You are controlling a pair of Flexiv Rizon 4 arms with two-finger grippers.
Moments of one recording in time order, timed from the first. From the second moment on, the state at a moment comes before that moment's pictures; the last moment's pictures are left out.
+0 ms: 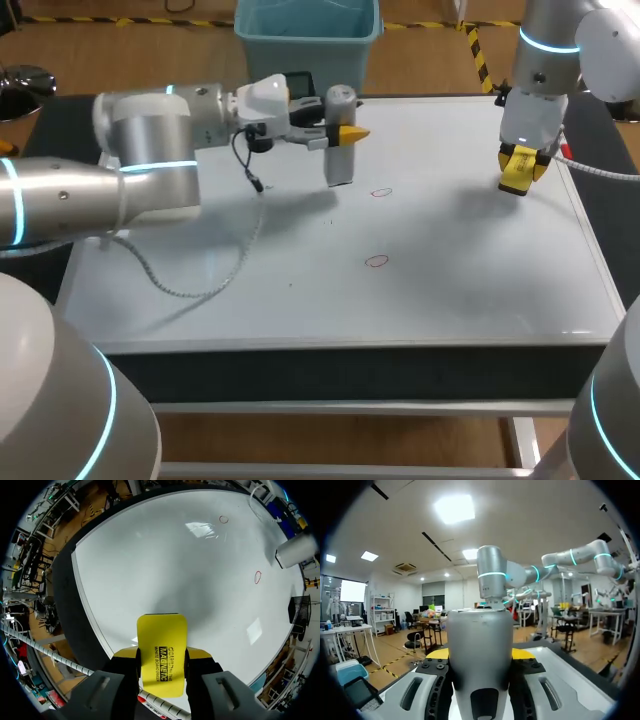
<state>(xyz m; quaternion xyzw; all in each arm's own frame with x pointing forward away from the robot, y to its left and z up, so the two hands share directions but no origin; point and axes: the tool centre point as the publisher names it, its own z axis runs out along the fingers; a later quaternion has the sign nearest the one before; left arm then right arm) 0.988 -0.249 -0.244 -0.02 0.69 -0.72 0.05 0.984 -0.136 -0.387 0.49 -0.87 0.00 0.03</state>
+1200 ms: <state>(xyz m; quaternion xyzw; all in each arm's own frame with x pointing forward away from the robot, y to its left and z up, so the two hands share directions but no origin) 0.935 -0.065 -0.237 -0.12 0.67 -0.72 0.16 0.984 -0.131 -0.386 0.50 -0.86 0.00 0.03</state>
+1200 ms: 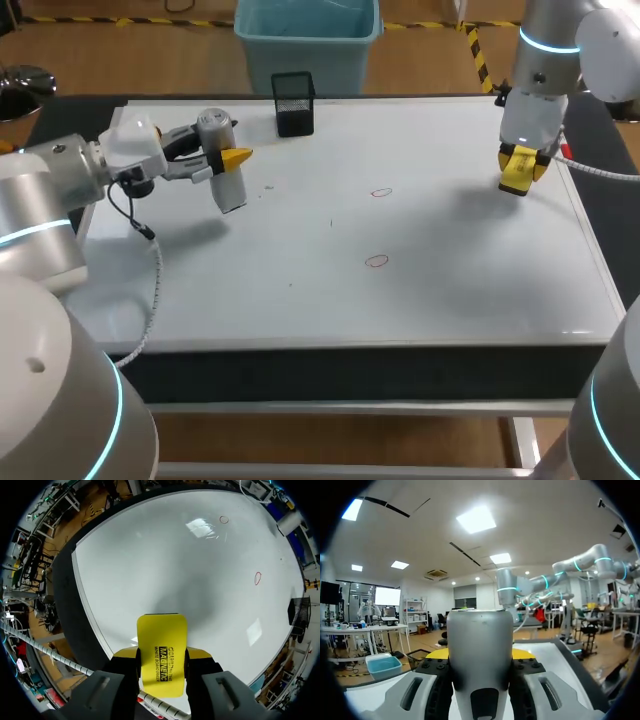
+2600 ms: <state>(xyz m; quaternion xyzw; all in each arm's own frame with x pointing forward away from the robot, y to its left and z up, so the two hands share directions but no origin) 0.934 -0.067 -0.236 -0.13 0.67 -0.71 0.16 0.941 0.119 -0.392 0.71 -0.70 -0.02 0.02</state>
